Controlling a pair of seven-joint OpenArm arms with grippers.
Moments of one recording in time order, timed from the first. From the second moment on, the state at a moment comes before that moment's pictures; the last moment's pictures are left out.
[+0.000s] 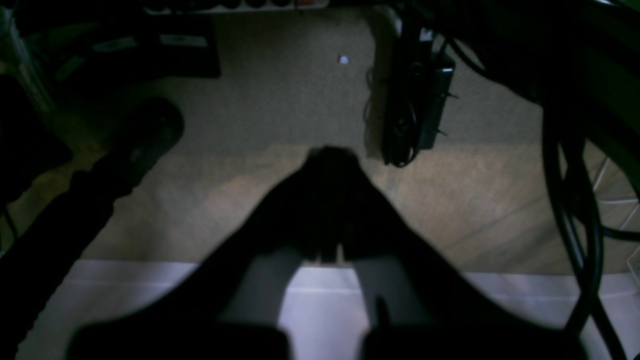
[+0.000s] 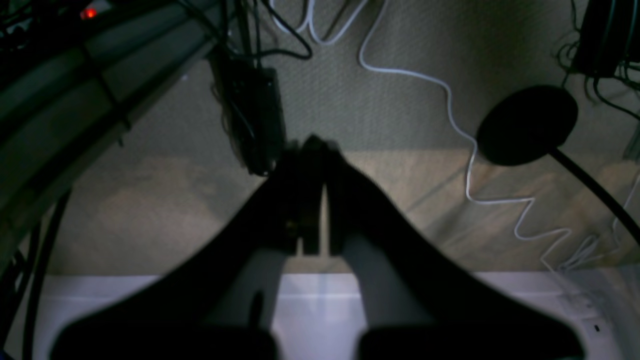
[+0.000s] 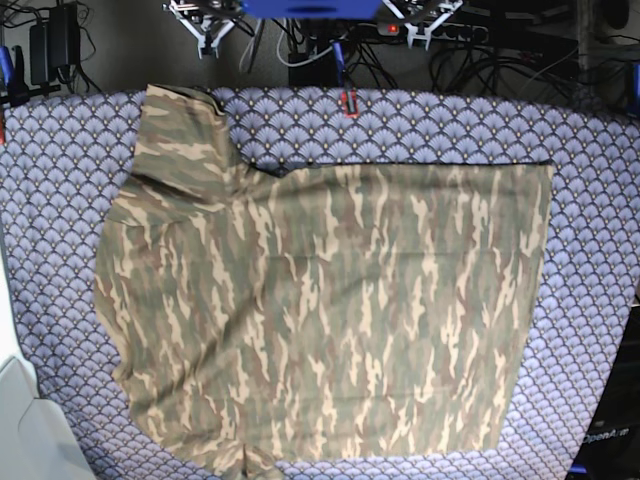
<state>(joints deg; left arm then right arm) 5.9 -1.9 3.4 10.8 -2.1 -0.7 4.2 -11.6 0.7 2.5 25.4 -0.2 0.0 -12.8</state>
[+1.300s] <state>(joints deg) 55.2 -8.4 -10.0 114.7 -2.4 -1.3 18.3 -42.3 3.1 2.9 115.3 -0.1 4.3 -37.9</state>
